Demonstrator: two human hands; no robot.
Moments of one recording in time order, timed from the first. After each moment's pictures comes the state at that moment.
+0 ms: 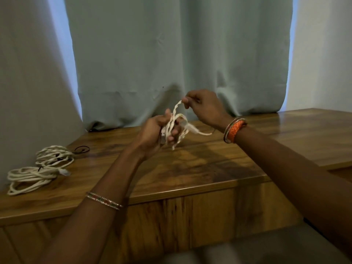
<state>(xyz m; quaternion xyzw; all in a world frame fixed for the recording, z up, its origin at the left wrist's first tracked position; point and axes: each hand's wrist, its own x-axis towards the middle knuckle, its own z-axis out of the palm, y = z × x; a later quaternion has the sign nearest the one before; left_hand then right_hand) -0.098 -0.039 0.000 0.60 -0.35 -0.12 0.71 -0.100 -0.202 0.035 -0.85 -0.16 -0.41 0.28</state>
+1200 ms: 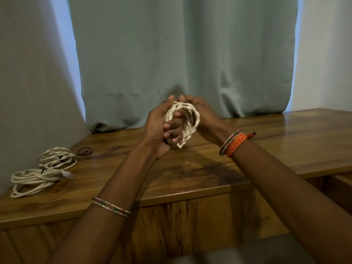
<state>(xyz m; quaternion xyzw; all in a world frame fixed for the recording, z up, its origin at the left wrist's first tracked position) -0.115 -0.051 0.017 0.47 -0.31 -0.17 0.81 -0.101 -0.168 0.023 -0.67 -0.25 -0.17 0.68</state>
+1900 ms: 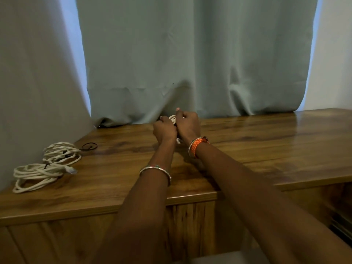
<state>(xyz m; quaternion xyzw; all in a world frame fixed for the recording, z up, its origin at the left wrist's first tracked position) -0.010 -0.075 -0.023 0.67 0.04 0.22 0.71 -0.017 -0.128 -0.024 -0.75 0.01 -0.36 0.56</state>
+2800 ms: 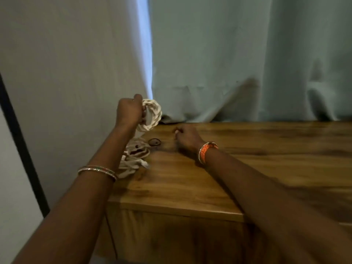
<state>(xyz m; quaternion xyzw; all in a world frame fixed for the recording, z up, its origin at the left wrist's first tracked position) -0.028 0.170 0.036 0.69 0.02 0.37 0.62 0.036 0.023 -0.040 -0.86 -0.19 -0.14 0.45</state>
